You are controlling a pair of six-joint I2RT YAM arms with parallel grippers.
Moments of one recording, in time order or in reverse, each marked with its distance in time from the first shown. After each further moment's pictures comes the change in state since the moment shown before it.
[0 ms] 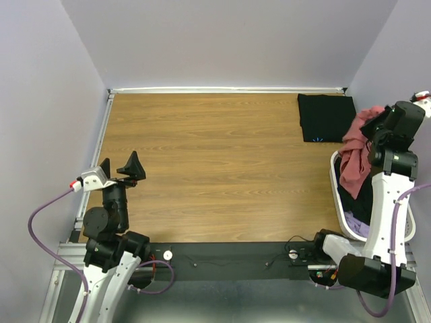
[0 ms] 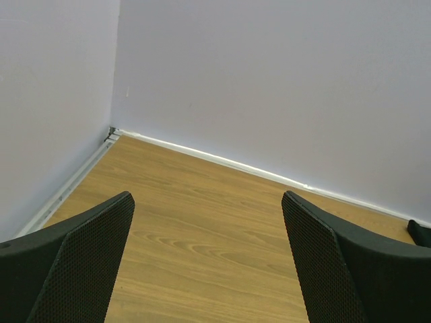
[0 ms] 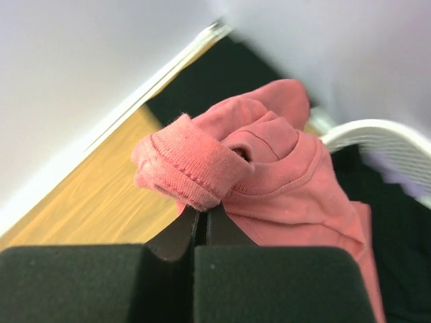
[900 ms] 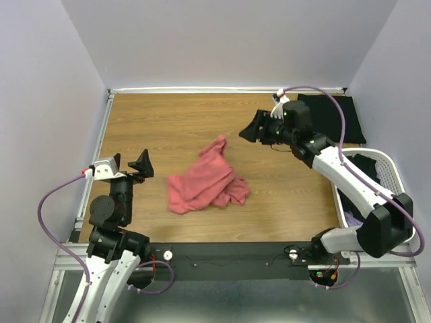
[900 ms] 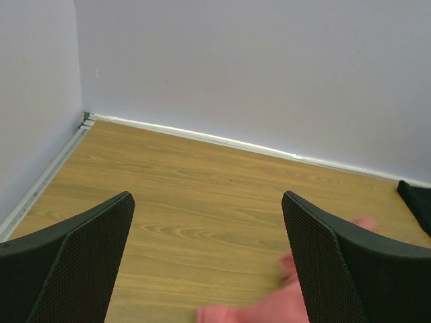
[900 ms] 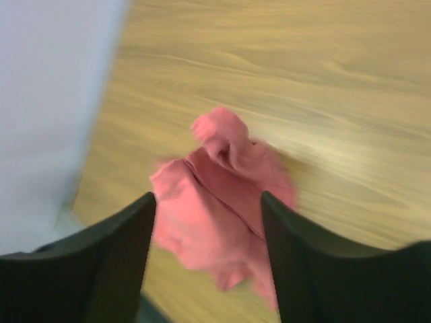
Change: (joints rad) left arm 0.000 0.103 0.000 0.021 0.098 -0.001; right arm 0.788 0.322 -0.089 0.354 -0.470 0.105
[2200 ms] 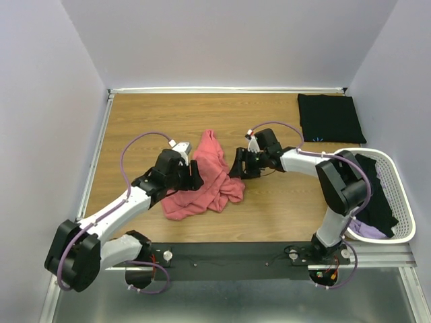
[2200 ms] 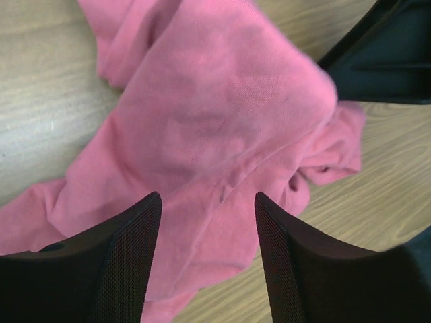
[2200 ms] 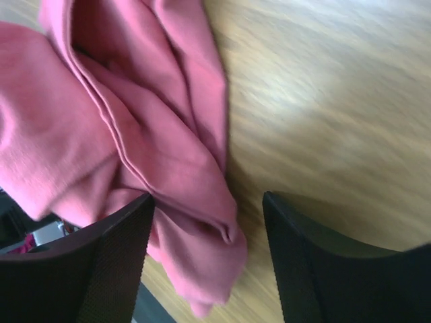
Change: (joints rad) left arm -0.222 0.893 0.127 -0.166 0.484 -0.266; right arm 0.032 0.420 -0.232 0.137 -0.210 -0.022
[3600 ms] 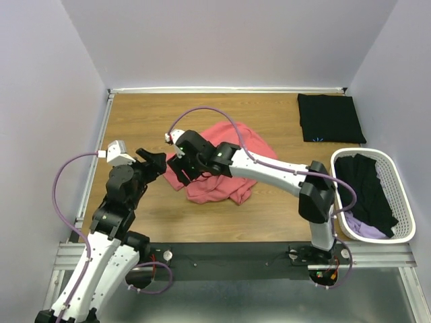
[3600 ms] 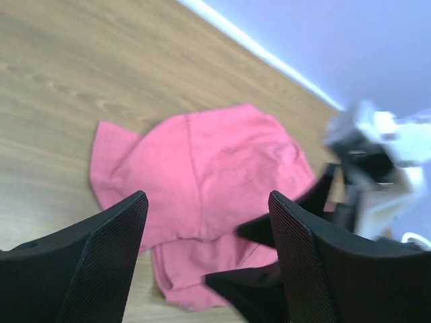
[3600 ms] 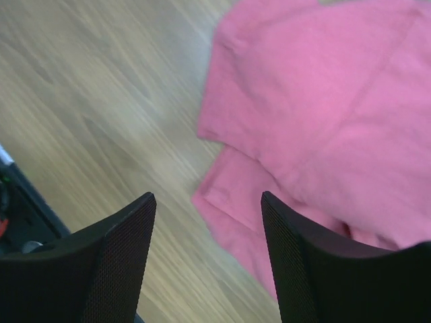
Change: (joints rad) left arm 0.204 -0.592 0.010 -0.127 -0.365 -0.267; right arm 0.577 0.198 0.801 -0.475 0.545 -0.344
